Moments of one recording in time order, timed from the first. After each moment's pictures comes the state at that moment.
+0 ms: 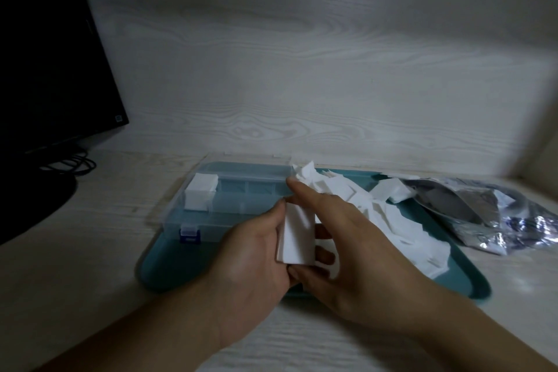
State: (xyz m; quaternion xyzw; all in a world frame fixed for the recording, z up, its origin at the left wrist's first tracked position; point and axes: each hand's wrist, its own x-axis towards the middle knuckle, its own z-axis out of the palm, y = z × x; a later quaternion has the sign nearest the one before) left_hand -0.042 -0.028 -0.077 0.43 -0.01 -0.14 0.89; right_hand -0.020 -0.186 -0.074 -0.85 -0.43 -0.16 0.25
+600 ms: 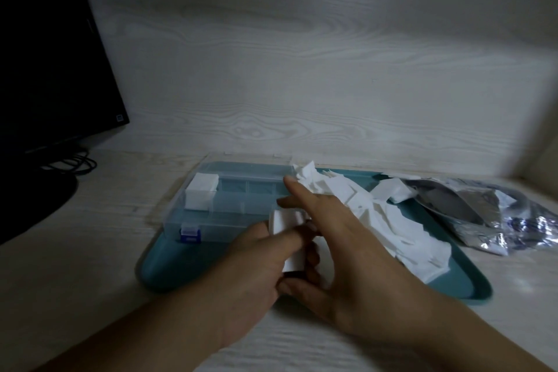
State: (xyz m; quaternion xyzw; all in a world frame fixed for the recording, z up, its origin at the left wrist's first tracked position) left_hand -0.038 -0.027 -0.092 0.58 -0.01 -0.07 0.81; right_hand -0.024 -0.181 -0.075 -0.83 -0.46 -0.16 0.27
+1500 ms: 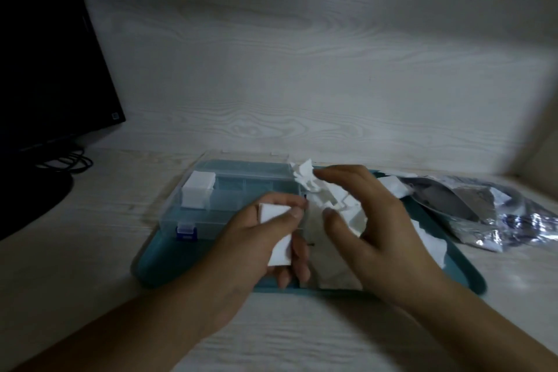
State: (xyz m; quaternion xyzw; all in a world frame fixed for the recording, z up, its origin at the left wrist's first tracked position) left_hand -0.040 -0.019 -0.076 0.63 -0.05 -0.03 0.77; right_hand -0.010 -0.194 -0.065 -0.82 -0.35 -0.24 0.39
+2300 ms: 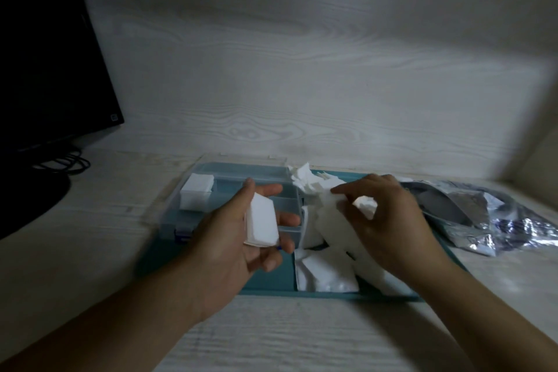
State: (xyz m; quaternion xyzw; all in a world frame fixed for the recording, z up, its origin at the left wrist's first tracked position) left_hand -0.037 -0.011 -0.066 0.52 0.03 -0.04 0.85; right_hand 0.015 -0.211 -0.063 -0.90 -0.21 -0.26 0.29
